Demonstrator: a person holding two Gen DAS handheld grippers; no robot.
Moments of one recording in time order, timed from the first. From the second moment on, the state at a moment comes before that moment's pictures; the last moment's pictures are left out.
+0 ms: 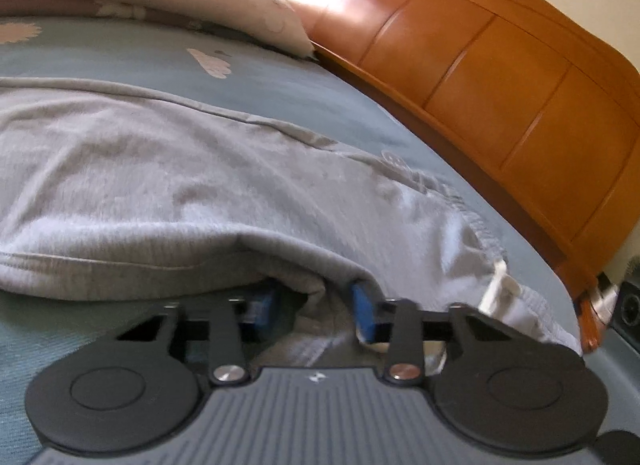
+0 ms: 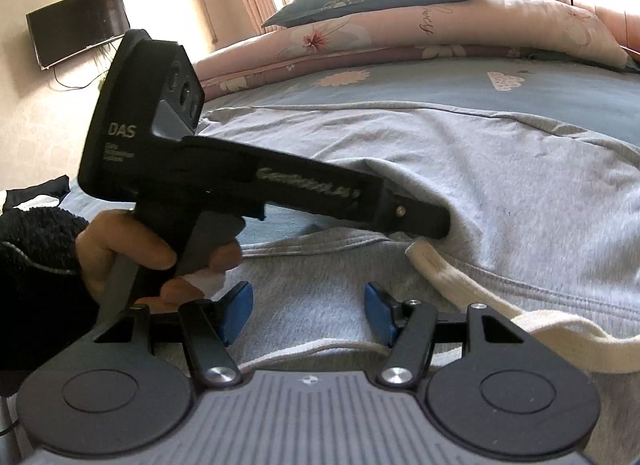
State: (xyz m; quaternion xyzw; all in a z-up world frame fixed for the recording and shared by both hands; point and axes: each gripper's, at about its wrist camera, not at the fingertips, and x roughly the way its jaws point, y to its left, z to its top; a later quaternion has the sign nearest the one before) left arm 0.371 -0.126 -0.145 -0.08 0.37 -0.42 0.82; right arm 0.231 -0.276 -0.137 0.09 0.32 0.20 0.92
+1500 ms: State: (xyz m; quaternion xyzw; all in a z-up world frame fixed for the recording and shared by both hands) left arm 0.409 -0.058 -0.163 -0.35 0.39 -0.36 0.77; right arm 0.229 -0.277 -0.139 0.09 0.32 0.21 0.92
